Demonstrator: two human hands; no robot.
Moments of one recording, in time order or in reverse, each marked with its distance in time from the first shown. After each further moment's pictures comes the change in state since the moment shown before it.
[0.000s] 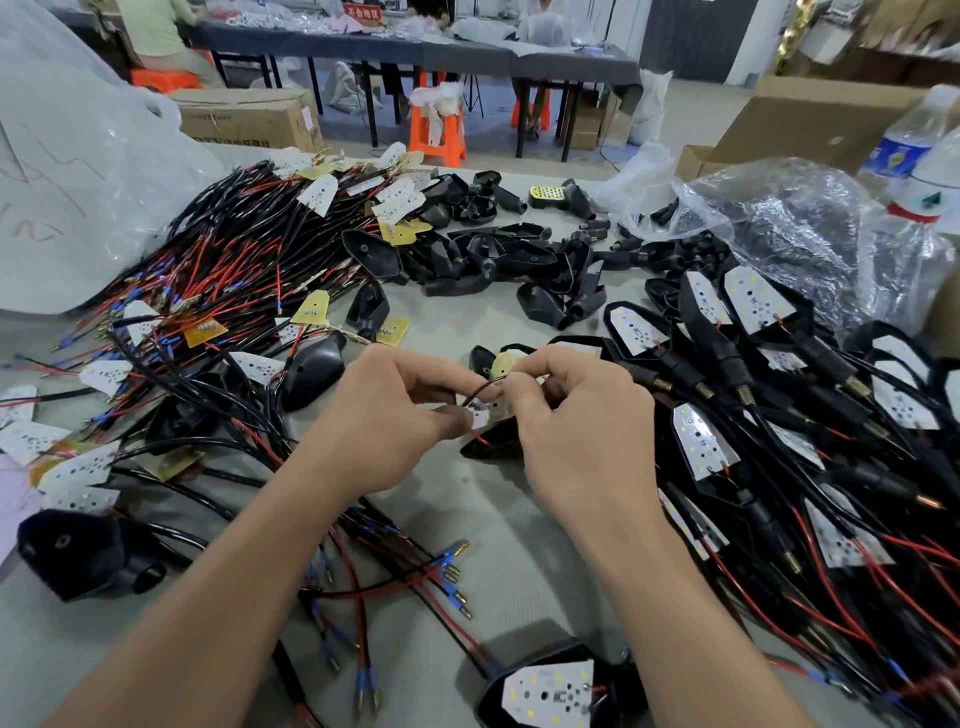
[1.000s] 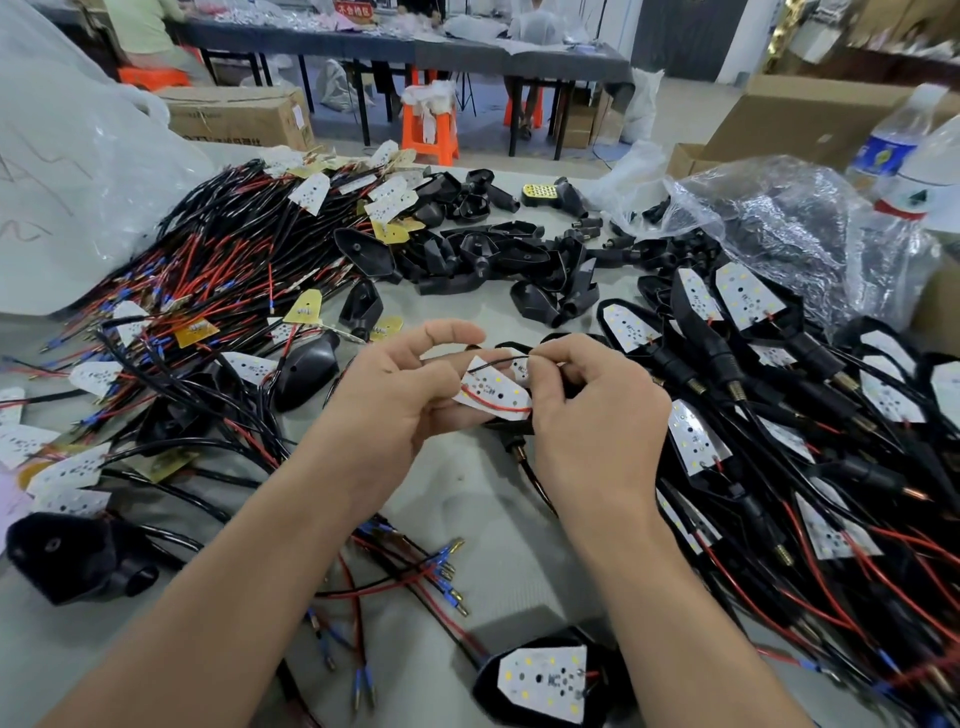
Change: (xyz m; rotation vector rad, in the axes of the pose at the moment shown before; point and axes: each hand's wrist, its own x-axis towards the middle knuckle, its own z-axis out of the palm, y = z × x) left_hand 0.000 0.009 0.016 -0.785 -0.055 -0.142; right_hand 0.003 0.003 -0.002 -0.004 0.166 -0.006
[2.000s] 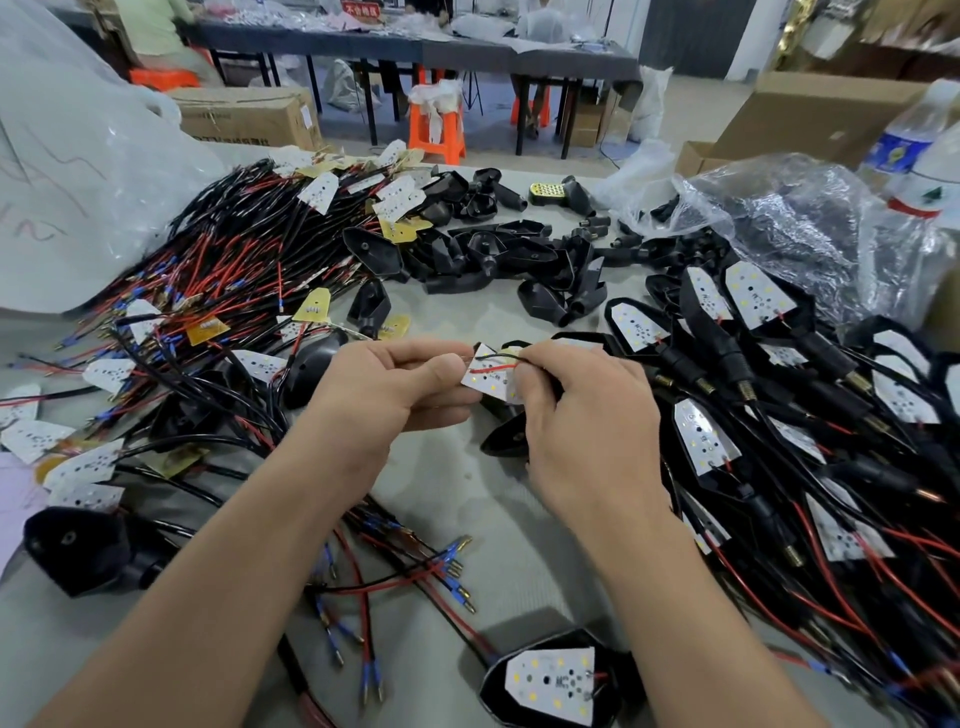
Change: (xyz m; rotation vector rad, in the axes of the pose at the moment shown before) left_hand 0.002 0.004 -0.013 0.178 0.192 -0.029; right_hand -0.002 -0.003 -0.002 -0.209 -0.123 -0.223
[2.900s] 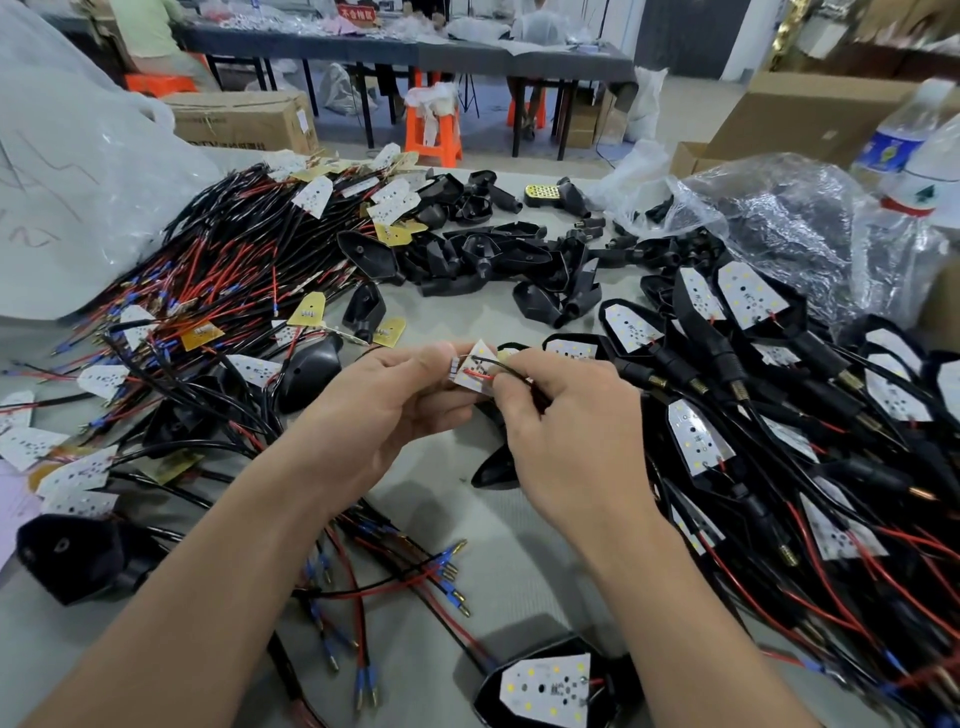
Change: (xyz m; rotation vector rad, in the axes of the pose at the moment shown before) left_hand 0.004 -0.004 -0.007 -0.099 -0.242 -0.073; right_hand -0.002 -0.002 0.000 0.204 -0.039 0.022
